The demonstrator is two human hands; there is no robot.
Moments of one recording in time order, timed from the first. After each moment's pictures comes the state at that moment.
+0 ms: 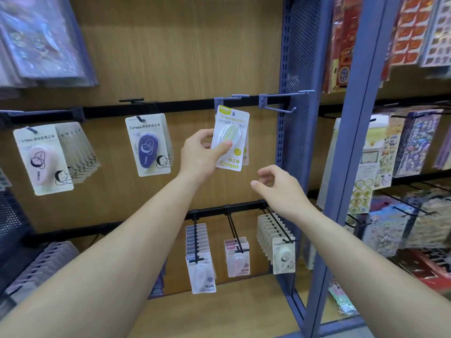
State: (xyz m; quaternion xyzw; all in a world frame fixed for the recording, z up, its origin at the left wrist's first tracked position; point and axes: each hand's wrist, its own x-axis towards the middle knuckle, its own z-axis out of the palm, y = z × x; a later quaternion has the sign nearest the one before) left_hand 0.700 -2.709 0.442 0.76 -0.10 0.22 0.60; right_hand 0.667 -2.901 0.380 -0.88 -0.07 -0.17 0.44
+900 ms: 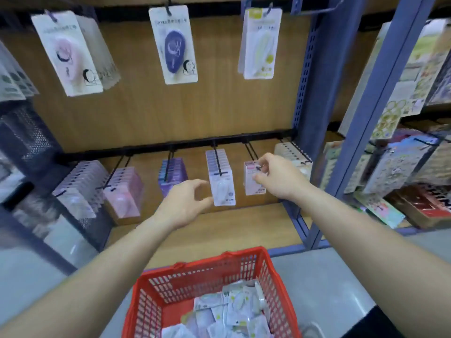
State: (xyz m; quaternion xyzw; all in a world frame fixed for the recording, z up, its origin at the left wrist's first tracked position) left_hand 0.564 -2.590 0.237 0.96 -0.04 0.01 0.28; right_hand 0.604 -2.838 0.263 -0.96 -0.06 -0.03 0.27
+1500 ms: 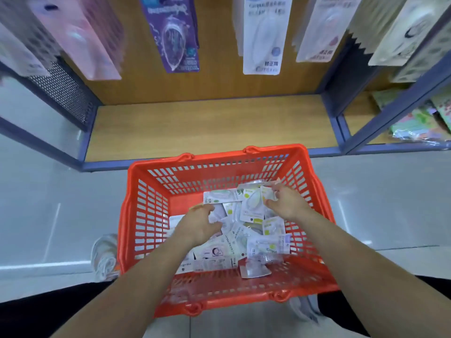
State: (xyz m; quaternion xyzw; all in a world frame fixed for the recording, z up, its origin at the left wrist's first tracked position) left_hand 0.454 -2.549 -0.116 0.90 0.07 -0.34 0.26; right_hand 0.521 -2.803 -0.110 -0.91 0.05 0.32 0.25
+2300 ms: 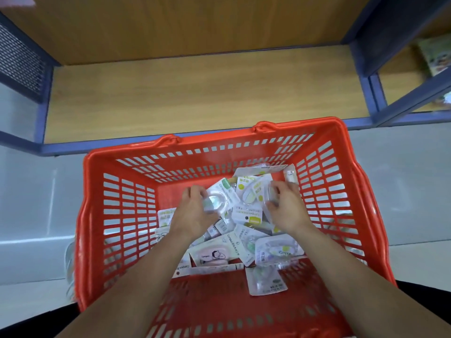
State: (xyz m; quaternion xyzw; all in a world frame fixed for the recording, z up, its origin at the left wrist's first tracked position) left_hand 0.478 -2.543 -0.209 0.89 0.16 -0.28 0.31; right_hand 0.503 -2.781 -0.202 -0.91 0.10 0.27 0.29
